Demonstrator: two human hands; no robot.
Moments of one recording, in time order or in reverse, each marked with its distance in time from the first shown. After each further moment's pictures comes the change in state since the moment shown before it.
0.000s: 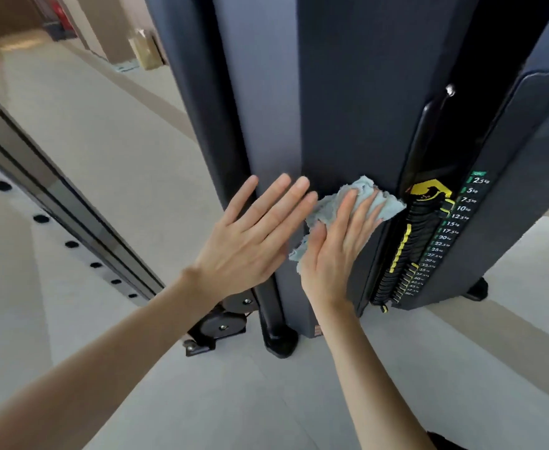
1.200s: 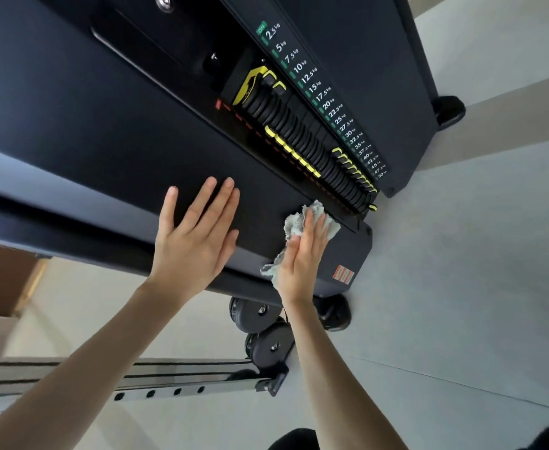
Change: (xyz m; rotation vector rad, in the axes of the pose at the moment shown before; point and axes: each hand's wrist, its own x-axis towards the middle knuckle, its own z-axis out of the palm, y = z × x) left_hand 0.020 0.026 0.055 0.237 -0.002 0.617; right_hand -0.129 0.056 0.065 0.369 0.418 0.864
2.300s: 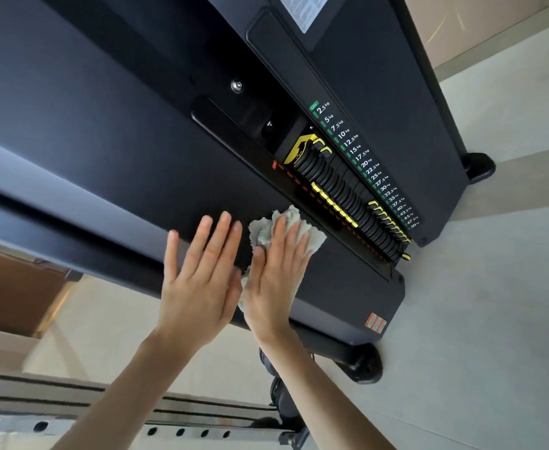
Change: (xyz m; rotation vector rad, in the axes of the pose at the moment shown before) left_hand -0.005 -0.037 -0.045 -0.119 -0.098 -0.203; right_hand -0.007 -0.134 0.039 -0.024 -0.118 -0.132
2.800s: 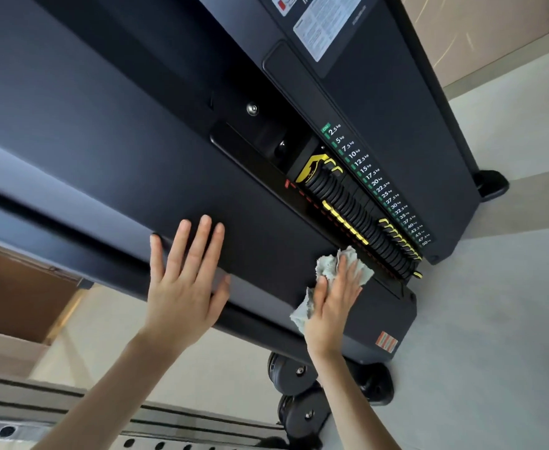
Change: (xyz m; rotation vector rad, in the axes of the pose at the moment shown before) left_hand 0.002 -0.035 0.001 0.104 0.003 -0.014; right_hand 0.004 0.085 -0.023 0.045 0.116 0.128
